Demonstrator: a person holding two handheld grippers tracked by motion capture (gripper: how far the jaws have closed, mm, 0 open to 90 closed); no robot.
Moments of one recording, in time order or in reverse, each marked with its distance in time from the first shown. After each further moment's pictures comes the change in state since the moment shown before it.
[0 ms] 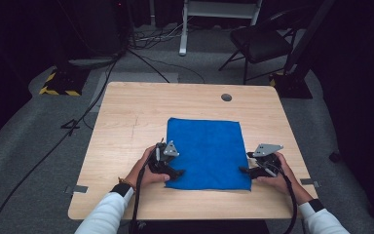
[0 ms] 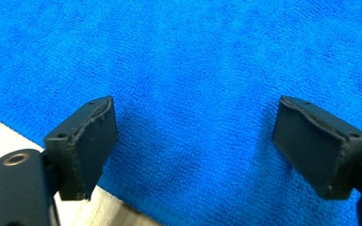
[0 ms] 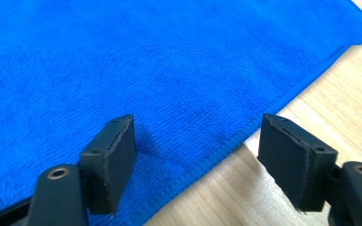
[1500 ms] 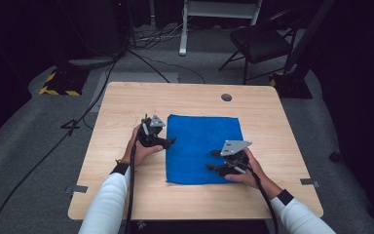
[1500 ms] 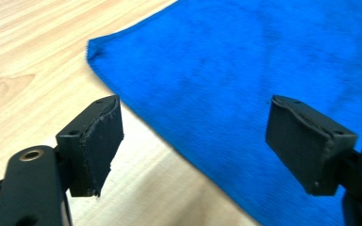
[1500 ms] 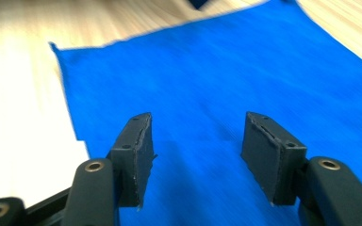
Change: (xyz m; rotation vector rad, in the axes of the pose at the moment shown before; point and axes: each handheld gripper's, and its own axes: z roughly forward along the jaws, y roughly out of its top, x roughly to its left) left arm 0.082 0.018 -0.016 -0.116 0.179 -0.212; right arm 0.077 0.089 0.036 -0.142 0.176 -0.159
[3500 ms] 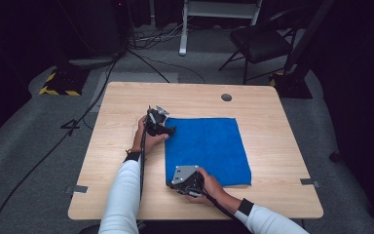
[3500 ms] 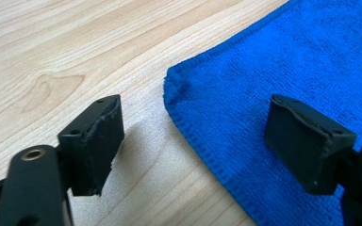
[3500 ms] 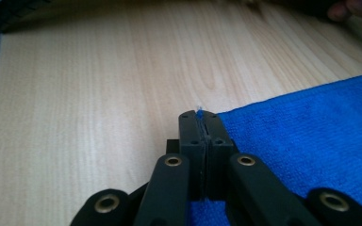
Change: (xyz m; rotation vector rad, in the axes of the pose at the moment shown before) left arm 0.029 0.014 0.051 0.048 0.147 -0.094; right arm 0.100 0.037 0.085 0.071 0.103 -0.156
